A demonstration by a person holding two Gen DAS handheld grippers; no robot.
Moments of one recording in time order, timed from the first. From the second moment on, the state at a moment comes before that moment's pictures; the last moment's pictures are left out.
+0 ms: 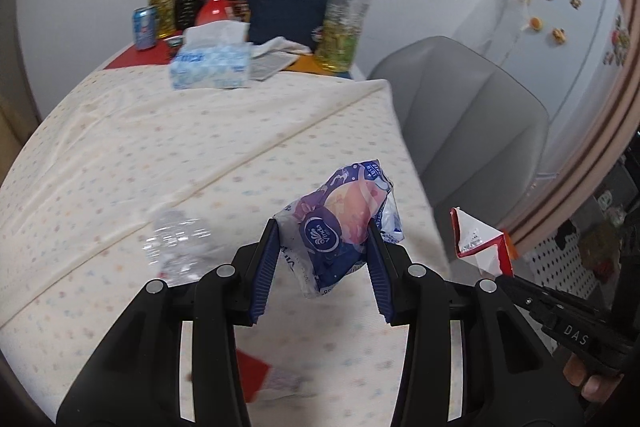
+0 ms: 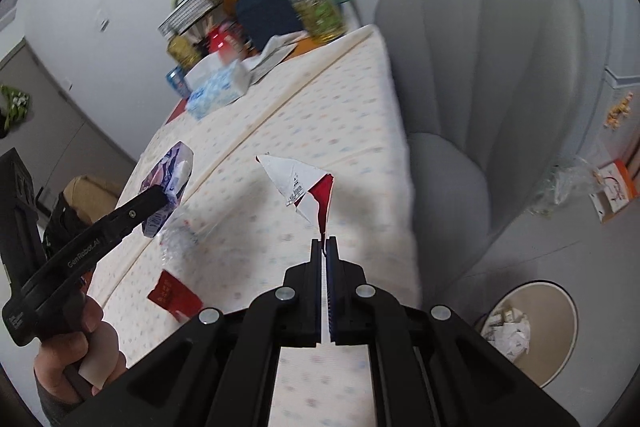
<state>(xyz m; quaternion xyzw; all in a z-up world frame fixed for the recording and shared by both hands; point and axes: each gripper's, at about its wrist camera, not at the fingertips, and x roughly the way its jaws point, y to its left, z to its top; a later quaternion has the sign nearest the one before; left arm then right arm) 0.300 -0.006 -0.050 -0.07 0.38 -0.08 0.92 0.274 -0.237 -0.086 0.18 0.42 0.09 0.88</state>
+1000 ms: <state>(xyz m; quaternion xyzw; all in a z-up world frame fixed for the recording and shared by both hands) 0.288 -0.282 -0.115 0.04 0.45 -0.28 0.85 0.158 -0.471 -0.159 0.30 0.42 -0.11 0.85</state>
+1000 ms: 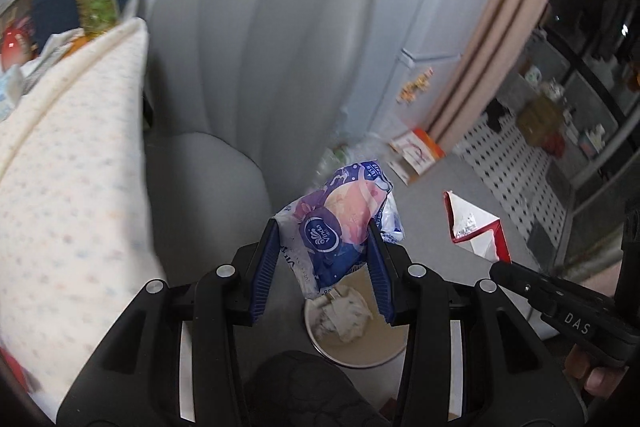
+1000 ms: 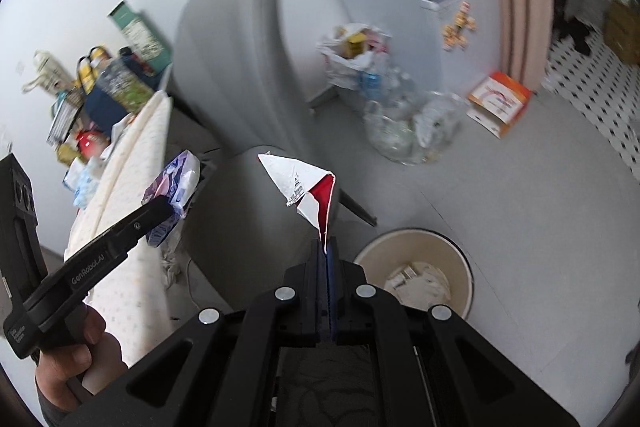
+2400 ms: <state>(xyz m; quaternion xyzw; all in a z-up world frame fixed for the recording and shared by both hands) 0.249 -0.313 -0.122 0.06 0.46 -0.28 0.84 0.099 -0.525 -0.175 0.35 0.38 -0.15 0.84</state>
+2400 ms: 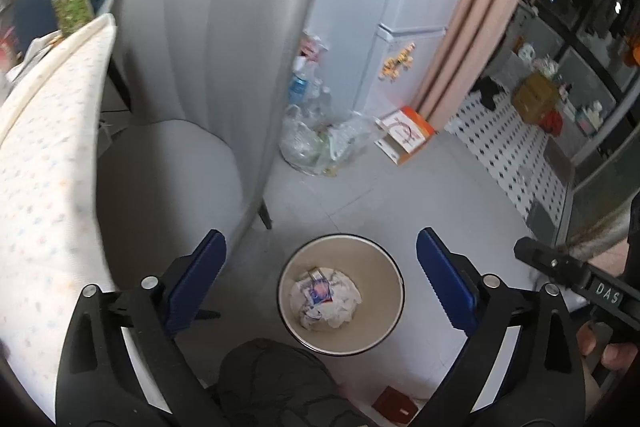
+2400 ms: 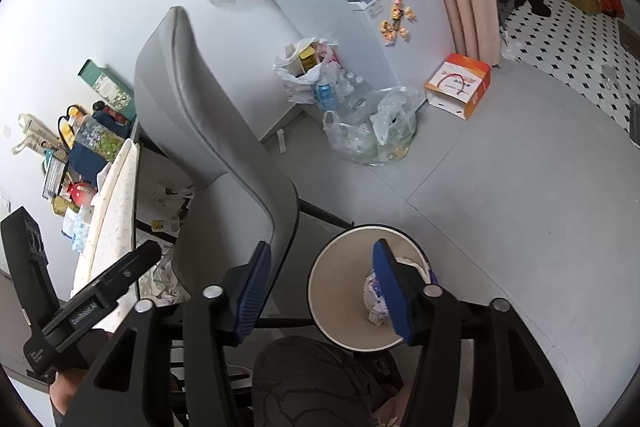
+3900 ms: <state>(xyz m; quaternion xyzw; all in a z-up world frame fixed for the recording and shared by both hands) 0.290 0.073 -0.096 -0.12 0.41 0.01 0.90 0.256 -0.227 -0.102 0.17 0.41 0.07 0.89</state>
